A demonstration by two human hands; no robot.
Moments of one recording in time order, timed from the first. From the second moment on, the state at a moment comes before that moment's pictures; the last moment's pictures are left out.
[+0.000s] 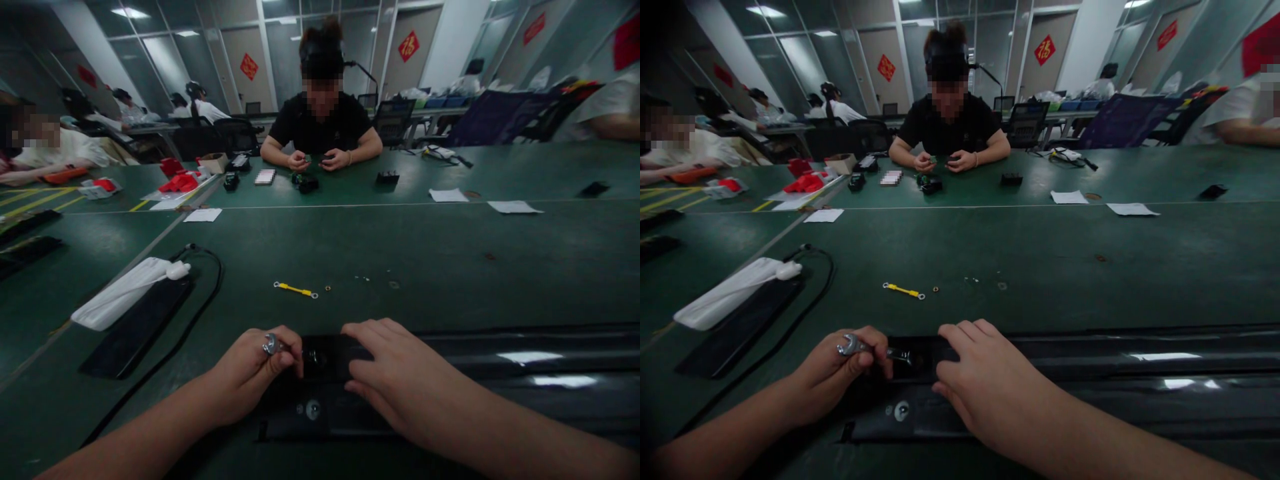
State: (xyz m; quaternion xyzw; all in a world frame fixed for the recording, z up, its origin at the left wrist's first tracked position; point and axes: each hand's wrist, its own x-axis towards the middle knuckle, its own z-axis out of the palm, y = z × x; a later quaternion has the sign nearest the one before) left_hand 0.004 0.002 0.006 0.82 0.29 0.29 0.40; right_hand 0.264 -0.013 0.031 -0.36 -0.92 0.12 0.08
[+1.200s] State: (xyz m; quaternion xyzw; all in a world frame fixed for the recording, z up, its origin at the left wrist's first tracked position) left_hand 0.003 0.002 0.014 0.85 0.29 0.26 0.36; right_hand 0.264 -0.015 0.030 -0.37 -0.92 0.13 0.08
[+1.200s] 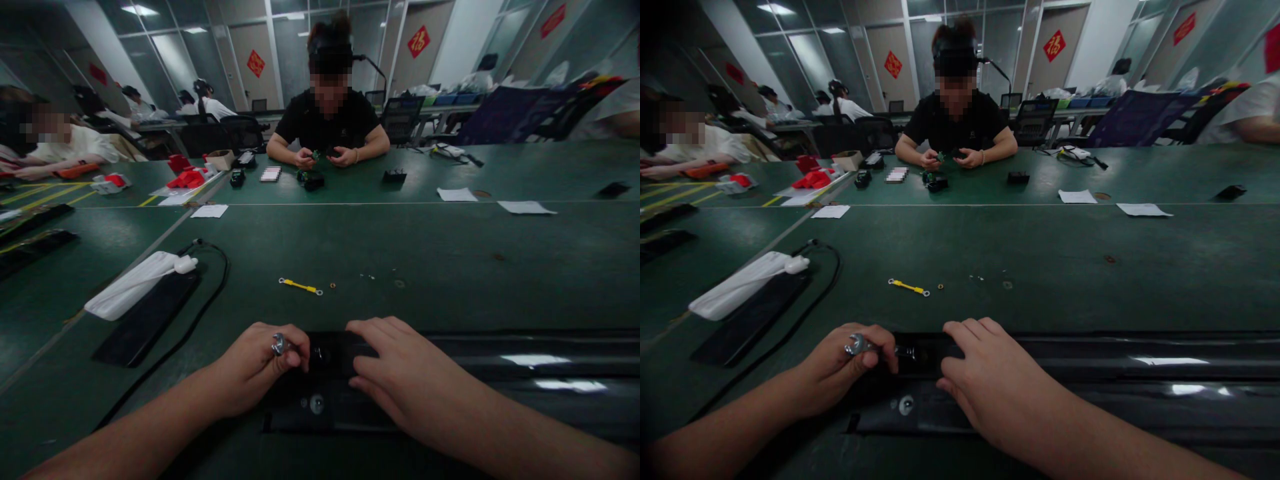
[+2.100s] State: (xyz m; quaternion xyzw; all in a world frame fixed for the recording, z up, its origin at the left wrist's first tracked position) left_hand 0.001 0.002 0.015 0.87 0.27 0.25 0.33; right_hand 0.265 -0.015 0.030 -0.36 -0.92 0.11 0.09
